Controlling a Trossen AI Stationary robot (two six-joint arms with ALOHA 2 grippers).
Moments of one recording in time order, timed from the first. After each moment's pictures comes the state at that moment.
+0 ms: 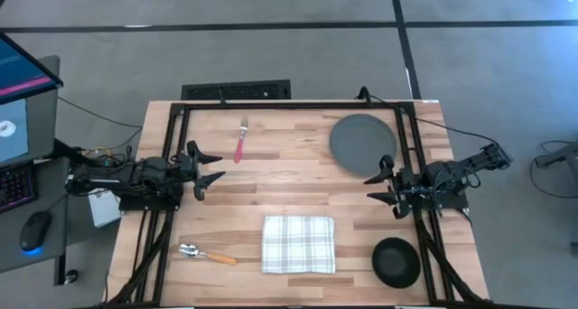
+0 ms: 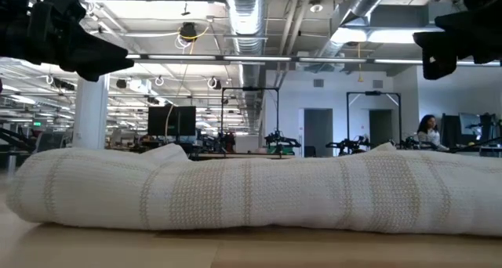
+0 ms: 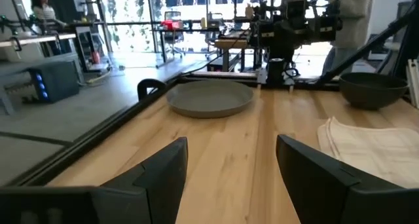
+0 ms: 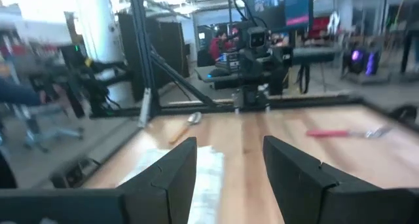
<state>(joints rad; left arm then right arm) -0.04 0.00 0.06 -0.10 -0.30 0.00 0.37 0.01 0.00 0.05 0.21 0.01</state>
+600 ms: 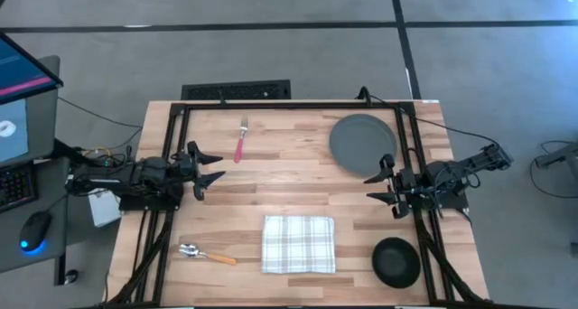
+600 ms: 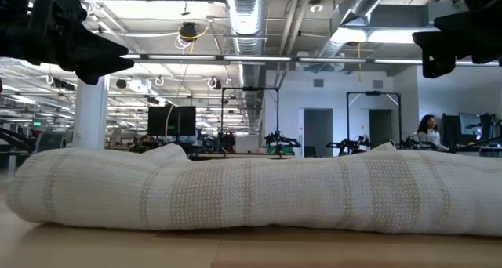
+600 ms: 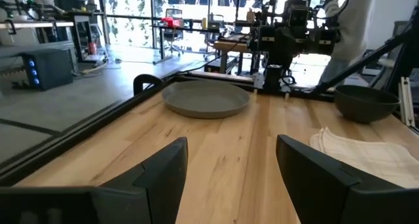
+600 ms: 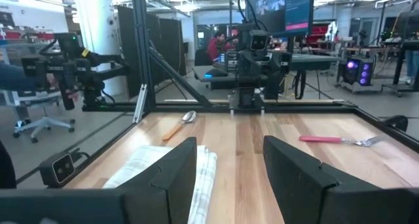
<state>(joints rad) -0.04 0.00 0.06 -0.09 -0.29 -0.09 0.36 0.01 0.00 0.05 0.21 -0.03</state>
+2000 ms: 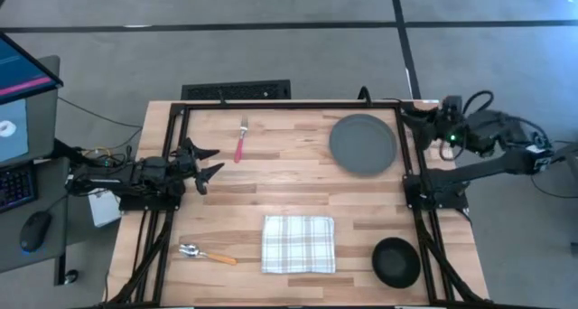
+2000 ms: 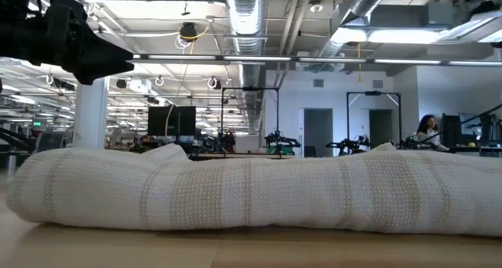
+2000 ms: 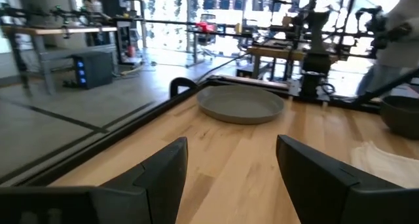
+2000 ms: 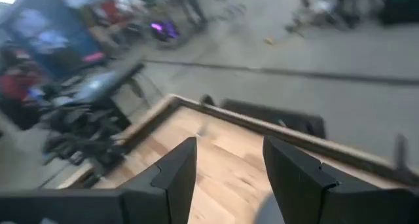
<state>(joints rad) -0.04 0.00 0.06 -0.09 -0.45 -0.09 0.09 0.57 1.14 -0.96 0.68 0.64</state>
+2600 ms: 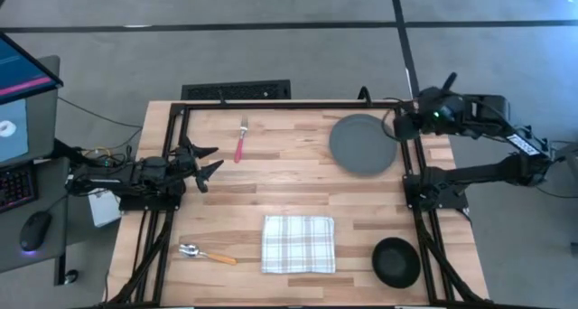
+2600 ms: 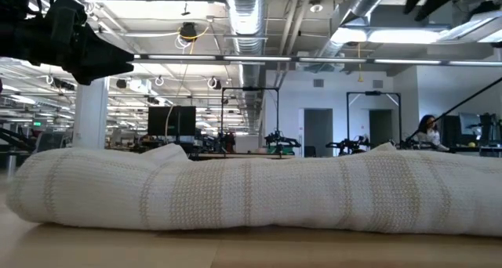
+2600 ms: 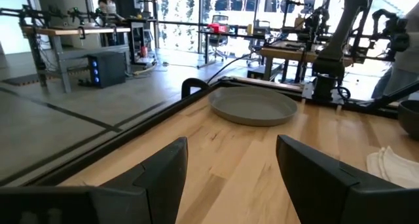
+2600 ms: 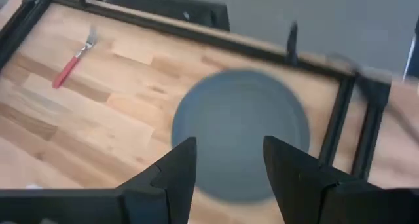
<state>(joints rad) -0.04 0.00 0.06 -0.09 -0.49 -0.09 -0.31 0.94 1.43 -1.44 0.37 0.68</state>
